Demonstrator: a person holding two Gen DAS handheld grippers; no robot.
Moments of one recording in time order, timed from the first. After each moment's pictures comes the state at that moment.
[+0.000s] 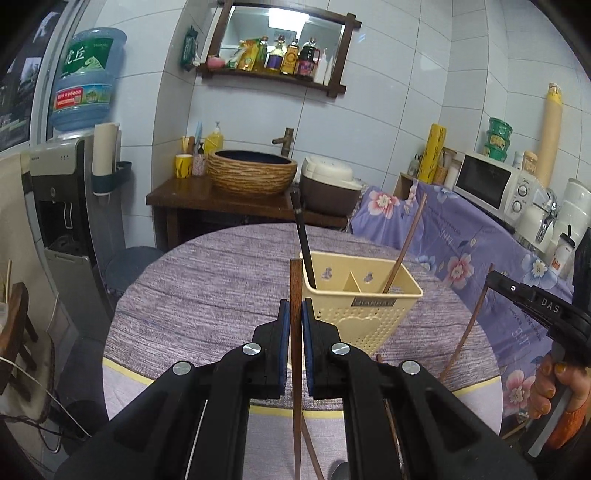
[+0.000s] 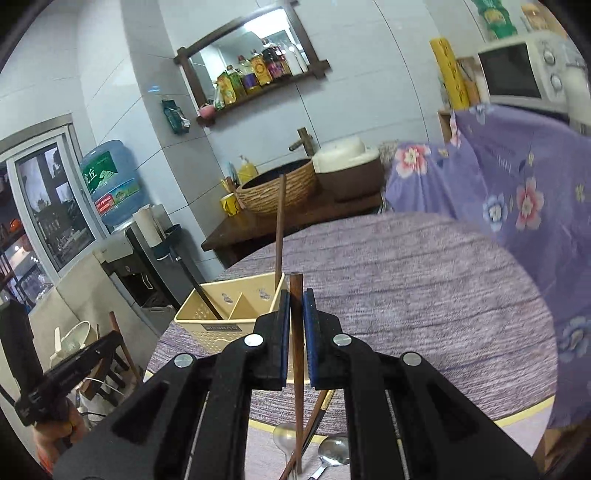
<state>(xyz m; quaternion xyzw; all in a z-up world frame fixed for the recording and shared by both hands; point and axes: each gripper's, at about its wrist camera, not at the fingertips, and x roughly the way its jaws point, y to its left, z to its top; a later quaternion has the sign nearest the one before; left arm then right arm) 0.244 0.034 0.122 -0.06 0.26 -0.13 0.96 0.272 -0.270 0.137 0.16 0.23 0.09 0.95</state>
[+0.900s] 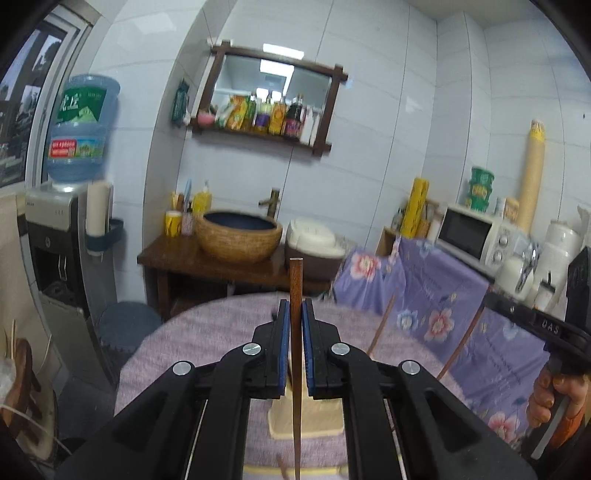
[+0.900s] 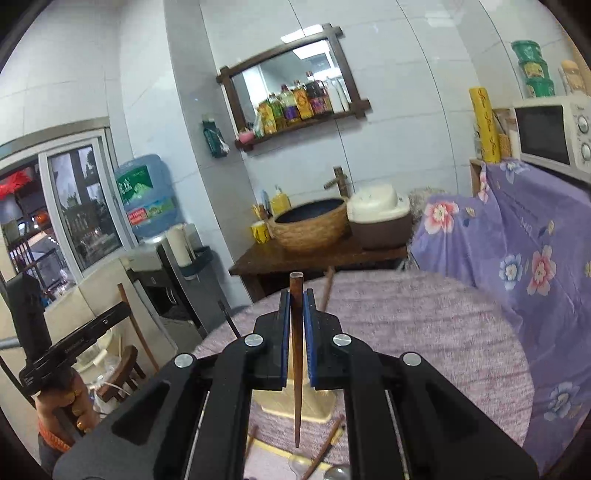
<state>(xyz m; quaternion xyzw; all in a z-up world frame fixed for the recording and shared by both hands) 0.251 0.042 0.222 -0.08 0.15 -0.15 0.97 0.272 -0.278 0.253 0.14 0.17 0.15 0.96</state>
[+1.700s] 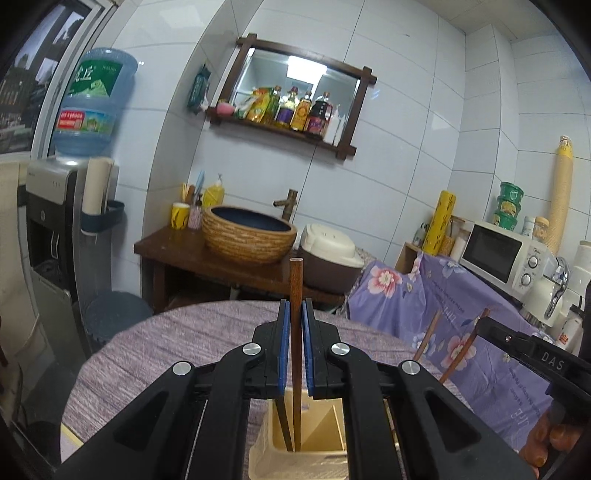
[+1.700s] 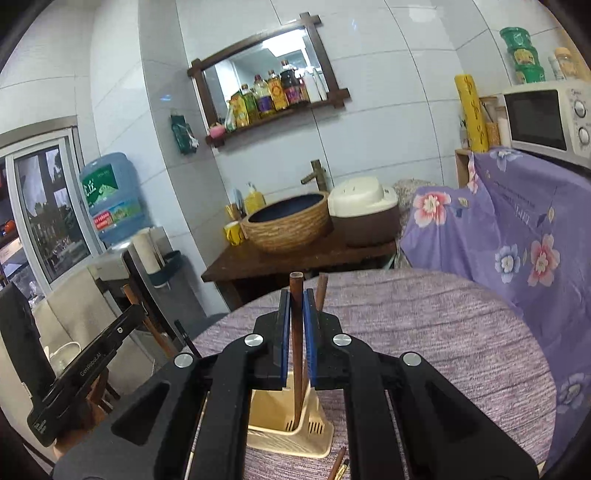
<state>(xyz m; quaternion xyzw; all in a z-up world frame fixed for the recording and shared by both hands) 0.320 0.007 0.157 -0.12 0.15 -0.11 0.97 0.348 -0.250 0.190 0.15 0.20 0.09 0.97</state>
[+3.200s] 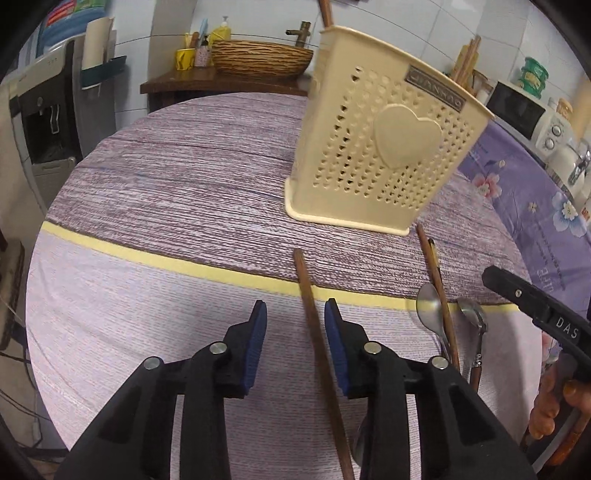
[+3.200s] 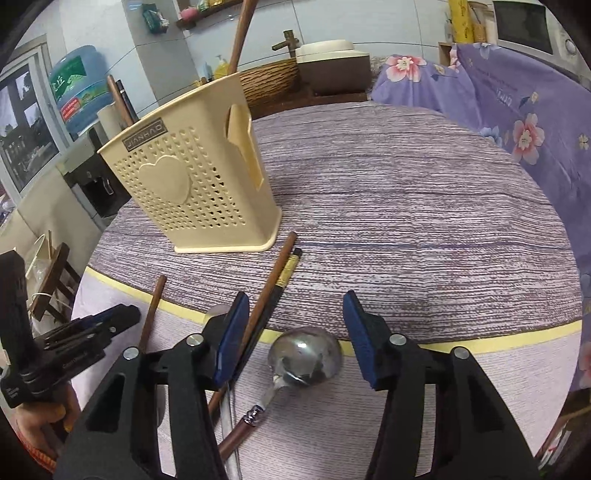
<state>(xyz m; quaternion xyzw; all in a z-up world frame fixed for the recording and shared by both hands) 0.260 0.007 -0.025 -0.05 0.43 -0.12 0.89 0.272 -0.243 0.000 0.11 0.39 0.08 0.91</state>
